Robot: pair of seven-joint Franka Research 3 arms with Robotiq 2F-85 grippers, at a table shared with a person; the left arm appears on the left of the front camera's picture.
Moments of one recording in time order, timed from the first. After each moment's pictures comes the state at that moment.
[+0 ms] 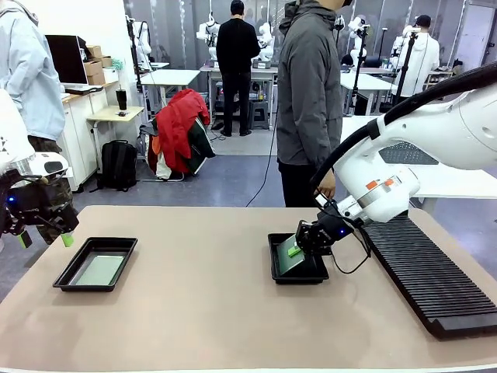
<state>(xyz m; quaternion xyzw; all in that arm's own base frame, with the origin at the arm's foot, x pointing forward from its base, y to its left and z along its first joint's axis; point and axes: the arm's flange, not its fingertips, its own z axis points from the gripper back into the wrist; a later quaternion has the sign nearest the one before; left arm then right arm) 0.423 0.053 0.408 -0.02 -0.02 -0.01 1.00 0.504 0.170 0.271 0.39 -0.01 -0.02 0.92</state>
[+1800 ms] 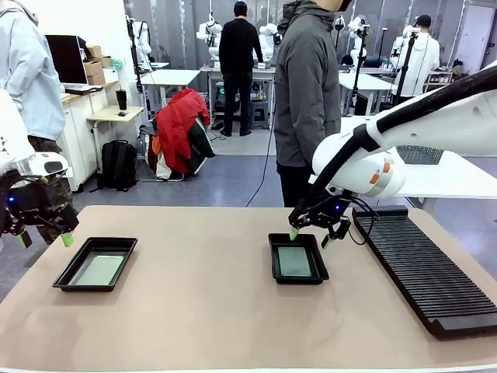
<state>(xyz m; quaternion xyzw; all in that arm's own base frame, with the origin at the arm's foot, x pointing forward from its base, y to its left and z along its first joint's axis) 0.423 0.053 0.408 -0.02 -0.02 -0.01 1.00 0.500 0.202 0.354 0.15 -0.03 0.00 0.99</state>
